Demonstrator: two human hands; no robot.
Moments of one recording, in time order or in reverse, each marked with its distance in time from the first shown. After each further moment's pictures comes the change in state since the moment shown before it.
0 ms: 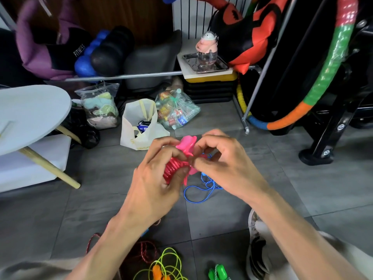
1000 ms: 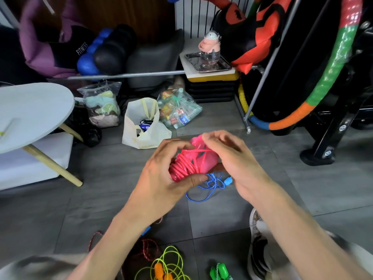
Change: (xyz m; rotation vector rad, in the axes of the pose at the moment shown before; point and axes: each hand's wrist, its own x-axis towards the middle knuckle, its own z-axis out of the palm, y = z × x) left_hand 0.005 0.000 -0.006 -0.203 -0.151 -0.116; right_hand 0.008 0.006 0.007 0.490 0.101 0.394
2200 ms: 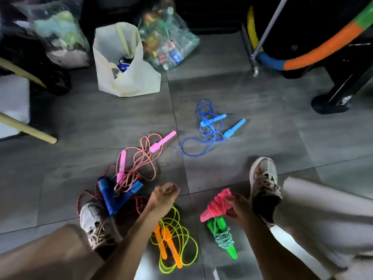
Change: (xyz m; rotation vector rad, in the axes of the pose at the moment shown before) left_hand -0.111 -0.224 0.126 -0.182 -0.285 -1.093; right_hand -0.023 0.416 -0.091 -0.014 0.336 0.919
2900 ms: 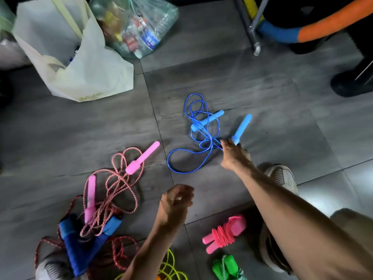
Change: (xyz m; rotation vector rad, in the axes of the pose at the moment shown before) left_hand 0.136 0.020 0.072 -0.176 0.033 0.118; right_hand 0.154 -0.185 0.034 -1.372 0.277 -0.546
